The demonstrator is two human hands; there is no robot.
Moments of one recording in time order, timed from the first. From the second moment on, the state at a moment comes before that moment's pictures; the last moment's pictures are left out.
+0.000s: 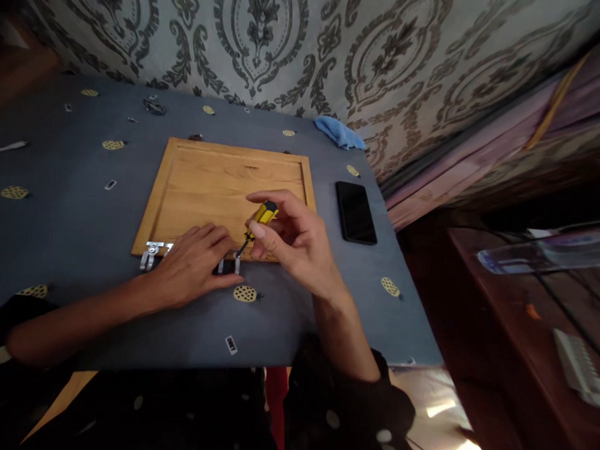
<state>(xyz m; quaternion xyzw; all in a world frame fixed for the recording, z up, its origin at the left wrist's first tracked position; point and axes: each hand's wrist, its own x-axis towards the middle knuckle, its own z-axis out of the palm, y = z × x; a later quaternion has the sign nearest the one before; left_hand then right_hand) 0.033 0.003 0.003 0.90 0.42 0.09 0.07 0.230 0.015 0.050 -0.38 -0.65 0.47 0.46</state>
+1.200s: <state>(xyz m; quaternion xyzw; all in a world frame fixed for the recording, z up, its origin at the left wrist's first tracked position) 0.033 0.005 0.008 0.90 0.41 0.09 0.08 0.227 0.041 0.007 -0.35 -0.54 0.52 0.57</state>
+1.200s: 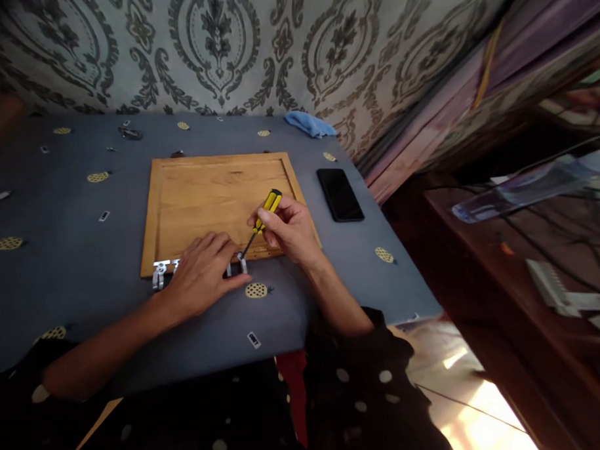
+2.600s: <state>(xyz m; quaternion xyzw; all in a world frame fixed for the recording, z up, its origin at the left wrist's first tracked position) 0.033 0.004 0.006 0.90 0.42 0.08 0.07 0.221 0.021 0.021 -0.39 -0.59 0.37 0.61</state>
